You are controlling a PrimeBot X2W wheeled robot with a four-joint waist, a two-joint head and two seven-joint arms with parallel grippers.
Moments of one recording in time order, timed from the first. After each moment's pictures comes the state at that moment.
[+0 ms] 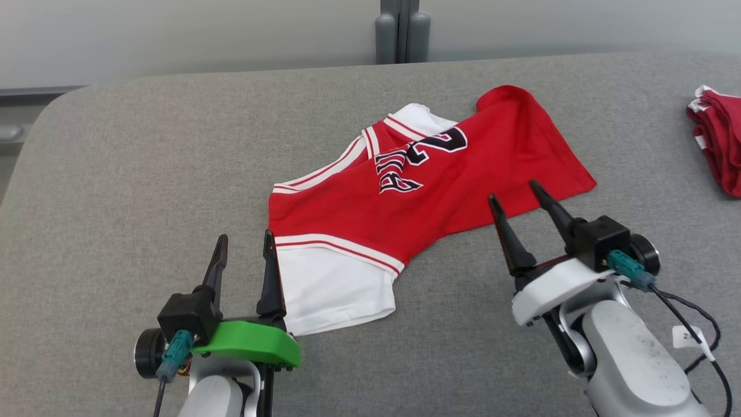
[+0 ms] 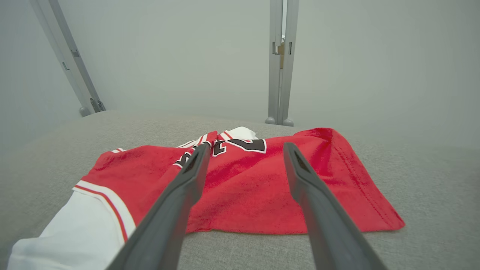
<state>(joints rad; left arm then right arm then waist) -0.16 0.05 -0.29 0.23 -0.37 0.13 -0.26 -0.36 -0.16 0.30 0.40 0.24 0.13 -0.26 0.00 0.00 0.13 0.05</state>
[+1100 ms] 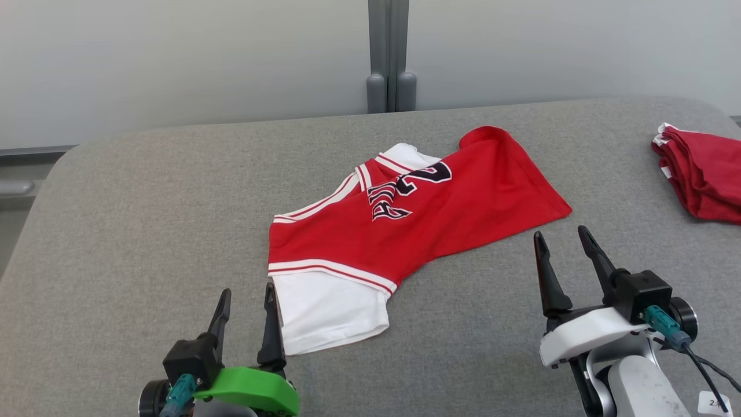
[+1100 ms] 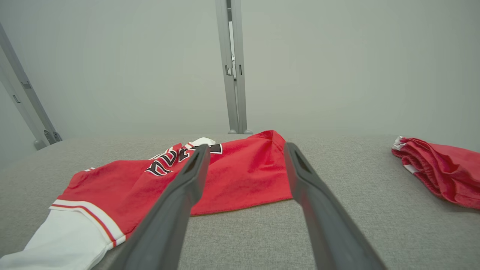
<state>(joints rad) -0.03 0.05 -0.28 0.24 -0.38 0.11 -0.26 -0.13 -0.05 0.05 0.26 0.11 0.13 -0.26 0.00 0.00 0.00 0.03</state>
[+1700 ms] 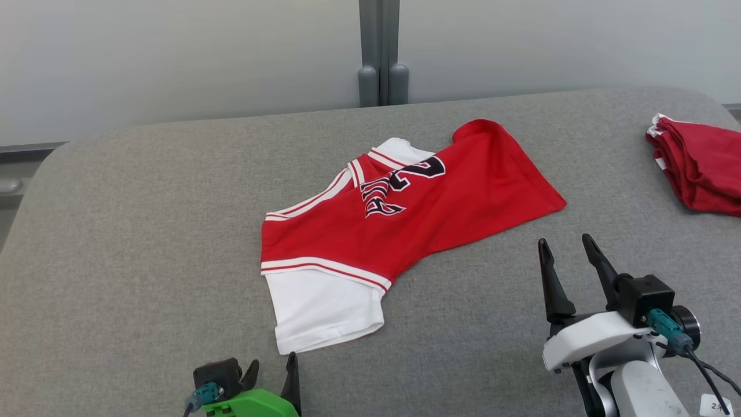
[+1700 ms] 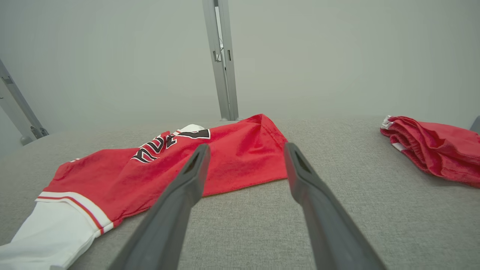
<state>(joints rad) -0.03 0.05 -0.34 0.45 -0.51 0.11 -0.04 -0.12 -0.05 0.04 0.27 0.12 0.13 -0.24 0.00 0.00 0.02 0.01</state>
